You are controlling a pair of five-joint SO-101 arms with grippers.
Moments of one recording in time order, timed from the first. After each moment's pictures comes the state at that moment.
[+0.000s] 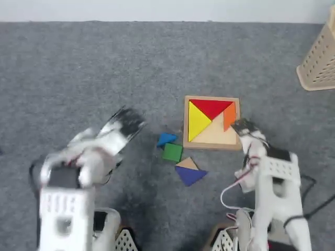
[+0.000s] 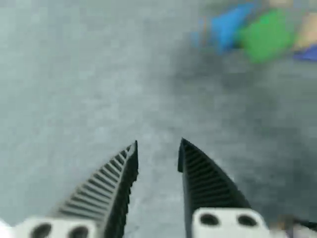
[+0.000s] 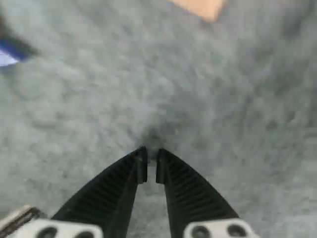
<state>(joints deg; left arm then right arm) -1.5 -58.2 48.0 85.8 -36.5 10.8 -35.5 68.0 63.4 33.9</state>
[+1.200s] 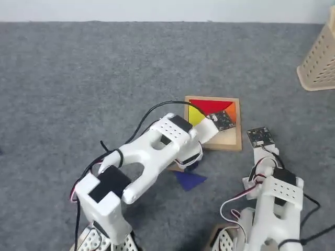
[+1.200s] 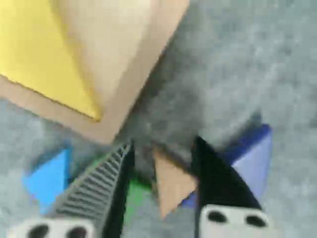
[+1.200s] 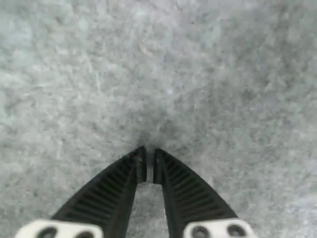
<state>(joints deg) 32.7 15.2 23.9 62.7 -18.6 18.3 -46.2 78.0 57.2 32.4</state>
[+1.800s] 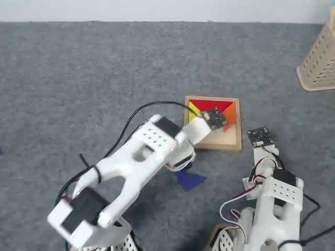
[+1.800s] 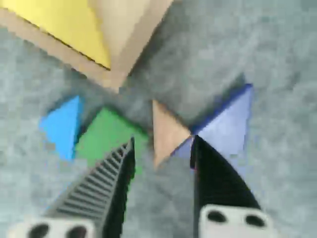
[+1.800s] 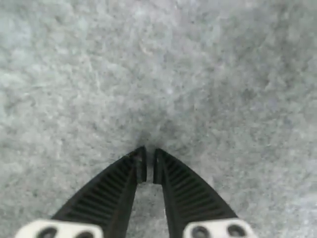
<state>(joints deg) 31.8 -3.6 33.1 68.4 -16.6 18.3 -46.8 78.3 57.2 32.4</state>
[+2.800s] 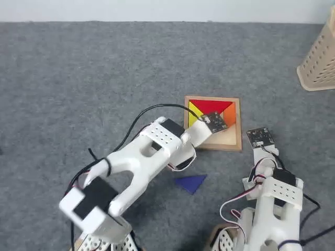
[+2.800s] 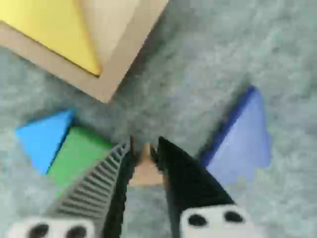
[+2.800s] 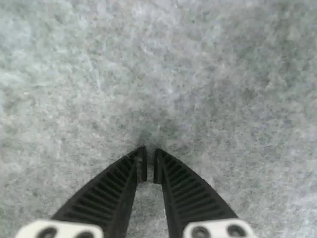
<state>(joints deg) 31.8 3.5 31.9 64.7 -16.1 18.3 -46.9 78.5 57.2 32.4</state>
